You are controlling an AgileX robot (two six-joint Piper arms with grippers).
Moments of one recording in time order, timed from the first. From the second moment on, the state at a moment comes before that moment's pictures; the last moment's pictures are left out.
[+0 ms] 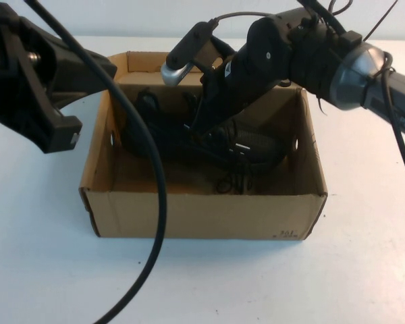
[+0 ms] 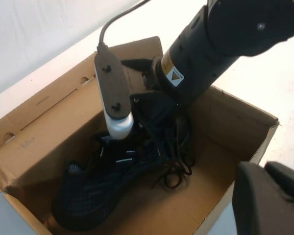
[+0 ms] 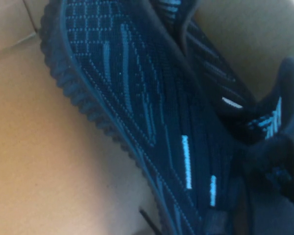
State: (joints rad) right arm 0.59 2.07 -1.90 0.11 0.83 -0.42; left arm -0.41 1.05 -1.24 -0.49 0.84 0.71
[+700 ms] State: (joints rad) right arm 0.59 2.14 -1.90 0.10 0.79 -0.42; left arm -0.41 1.05 -1.24 -0.49 0.86 0.71
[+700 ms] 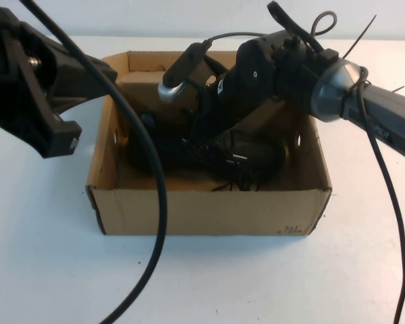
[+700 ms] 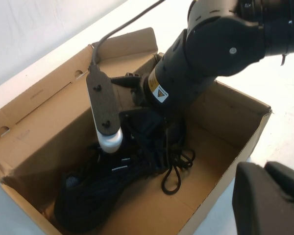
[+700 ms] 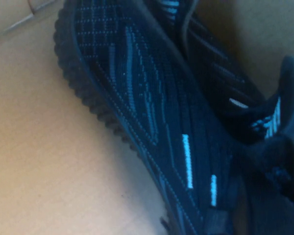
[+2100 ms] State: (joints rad) right arm 0.59 1.77 -1.93 0.13 1.10 -0.29; left arm -0.41 0.88 -1.03 -0.35 0.86 0.58
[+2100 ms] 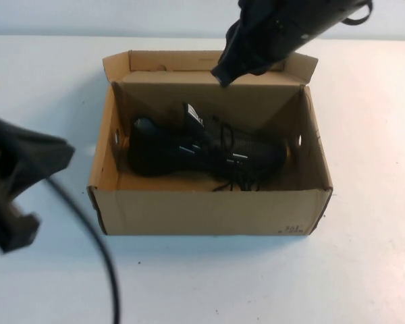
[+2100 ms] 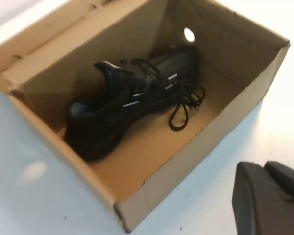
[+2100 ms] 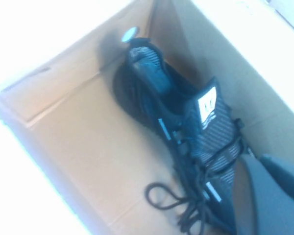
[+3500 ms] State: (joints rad) right arm 0.59 0.53 -0.59 0.15 0.35 -0.19; left arm -0.41 0.30 -0.83 -0.02 0.86 0.17
